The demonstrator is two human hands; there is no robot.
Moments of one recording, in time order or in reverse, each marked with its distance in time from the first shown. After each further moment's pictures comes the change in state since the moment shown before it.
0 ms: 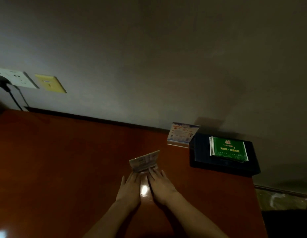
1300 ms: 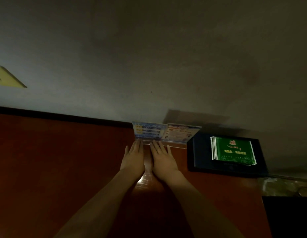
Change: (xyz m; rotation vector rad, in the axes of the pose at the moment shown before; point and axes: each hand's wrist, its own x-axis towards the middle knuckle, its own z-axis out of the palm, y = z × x) left_hand 0.136 0.030 -0.025 0.178 0.049 0.052; right_hand 0.077 0.073 -0.032 0.113 0.172 0.211
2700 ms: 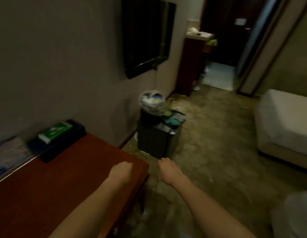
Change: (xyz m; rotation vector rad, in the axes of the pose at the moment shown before) left_hand -0.443 0.223 0.041 0.438 -0.202 1.116; right_hand -0.621 -0.049 0.106 0.203 0.336 1.052
